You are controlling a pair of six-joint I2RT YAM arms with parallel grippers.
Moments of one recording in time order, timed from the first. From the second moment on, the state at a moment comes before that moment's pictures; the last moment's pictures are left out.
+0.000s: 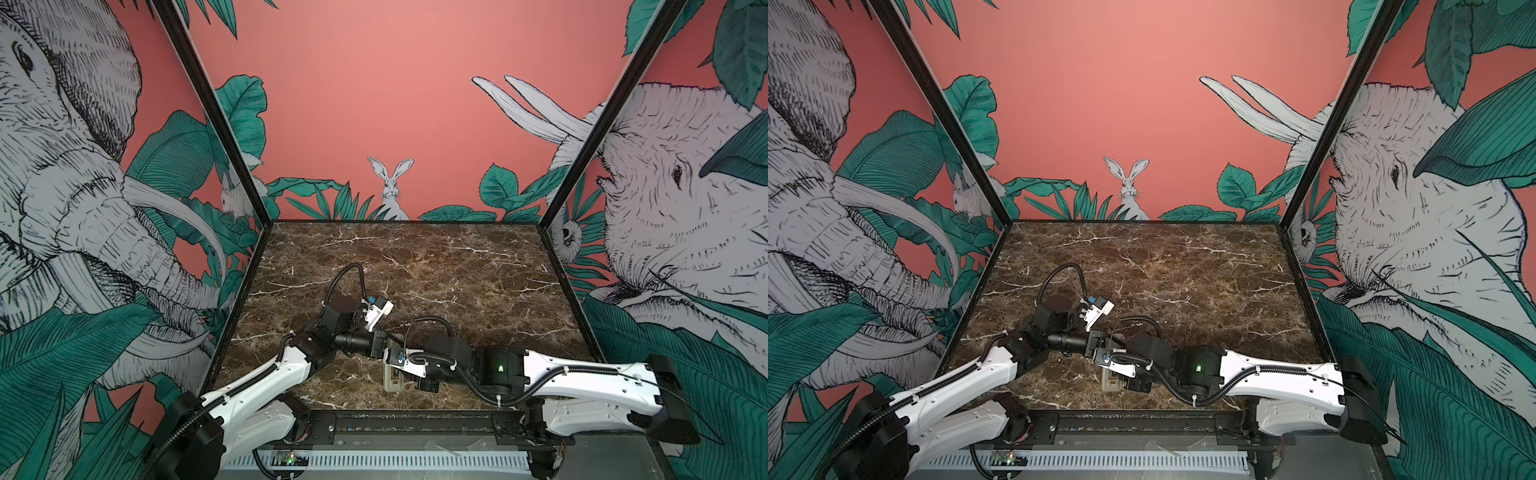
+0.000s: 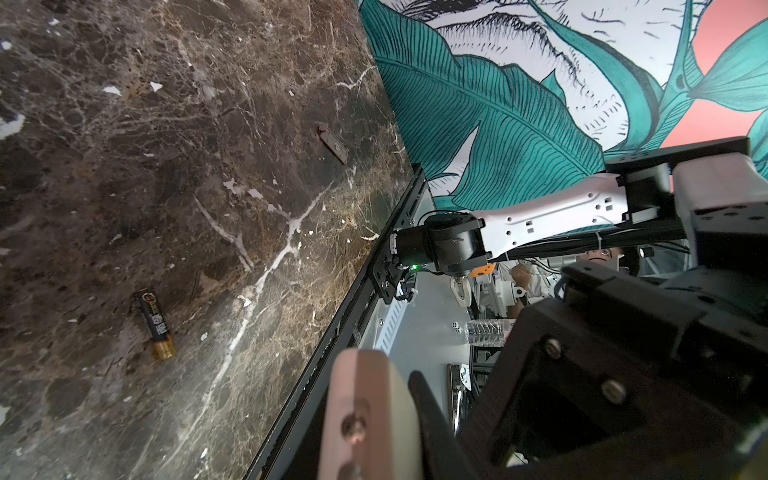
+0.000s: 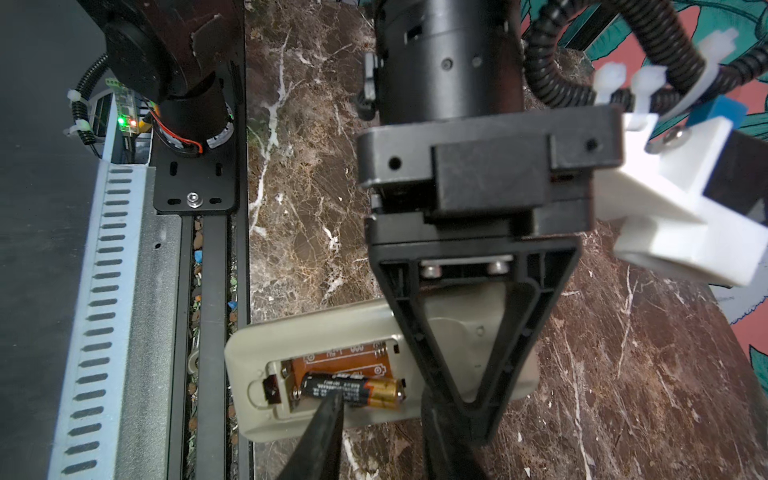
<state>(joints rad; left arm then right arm) -0.68 1.02 0.50 -0.03 0.87 -0.71 1.34 1.18 0.90 -0.40 0.13 -0.26</state>
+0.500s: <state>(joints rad) -0.68 1.02 0.50 -0.03 0.87 -0.71 1.34 1.23 0.93 -0.42 0.11 -0.26</state>
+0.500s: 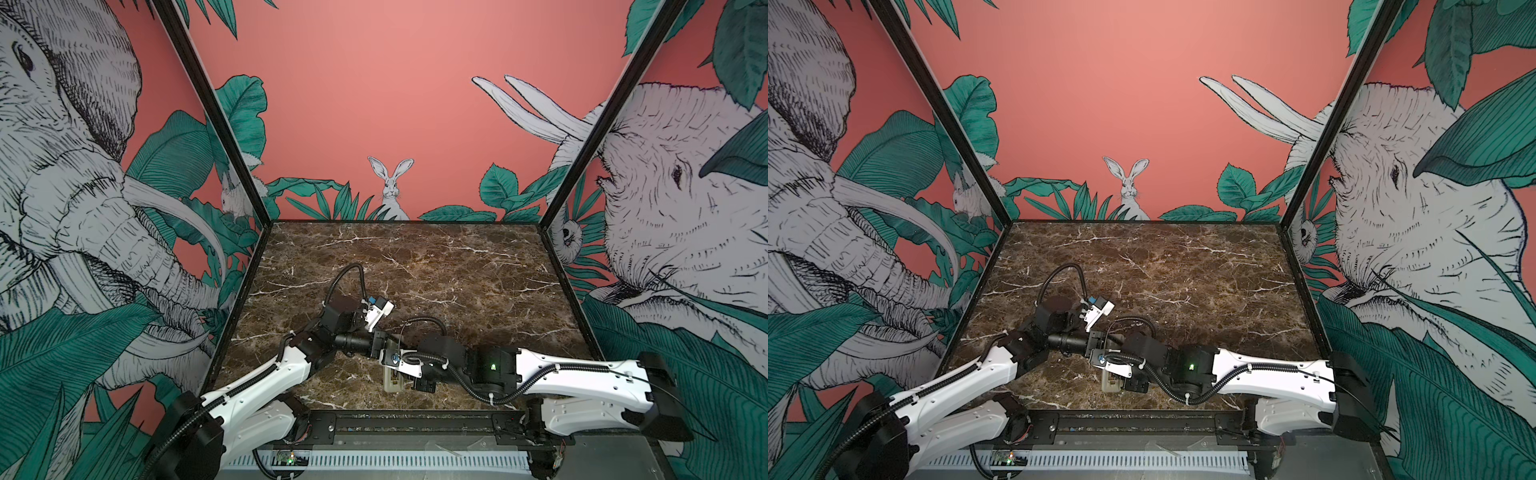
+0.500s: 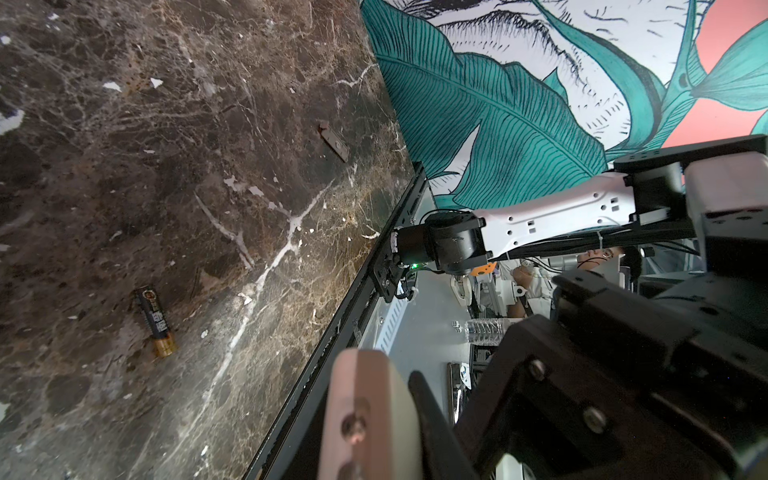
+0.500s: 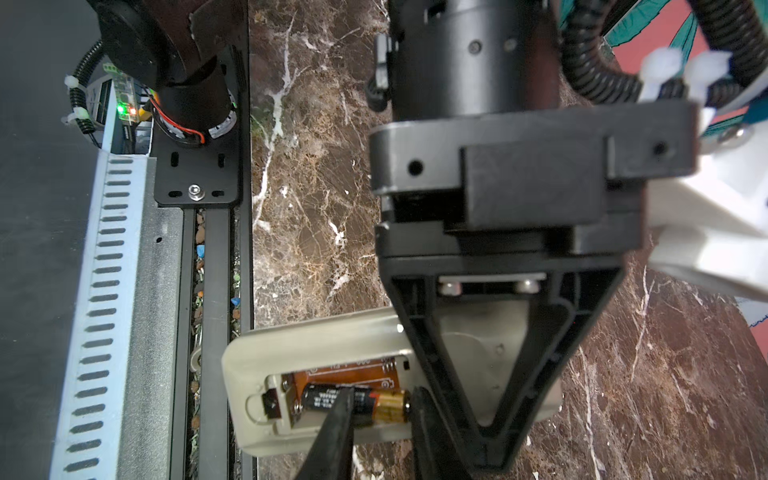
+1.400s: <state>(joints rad) -0.68 1.02 0.50 -0.10 0.86 -0.68 1.34 1.29 0.99 -0.50 0.10 -0.28</state>
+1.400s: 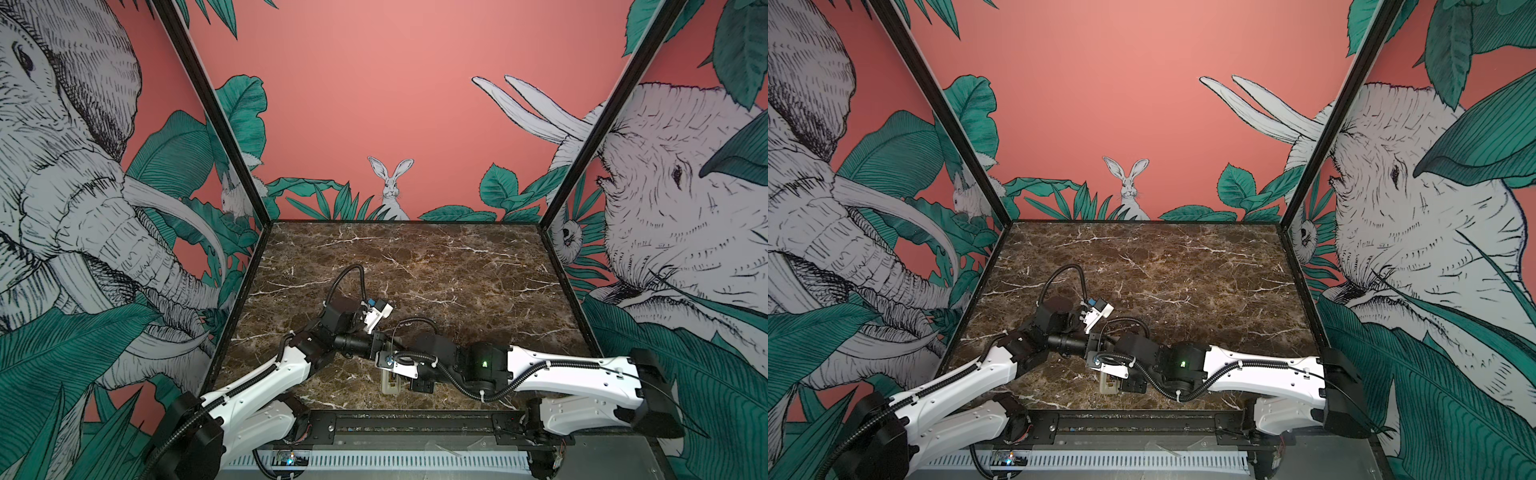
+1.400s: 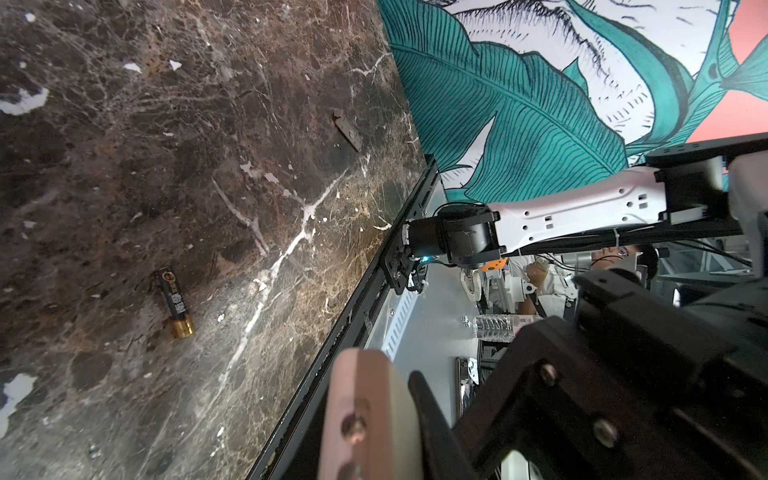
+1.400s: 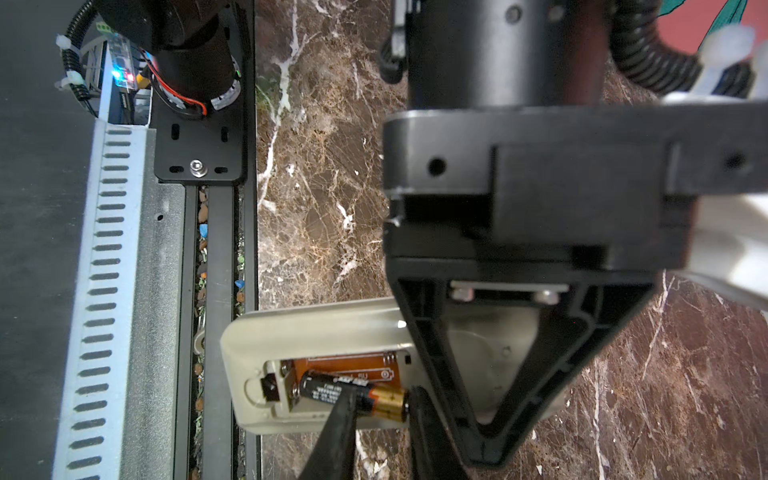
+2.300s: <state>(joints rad) -0.68 1.01 0.50 -0.18 0.81 -0.66 1.35 1.40 1.05 -0.54 0.07 -0.32</state>
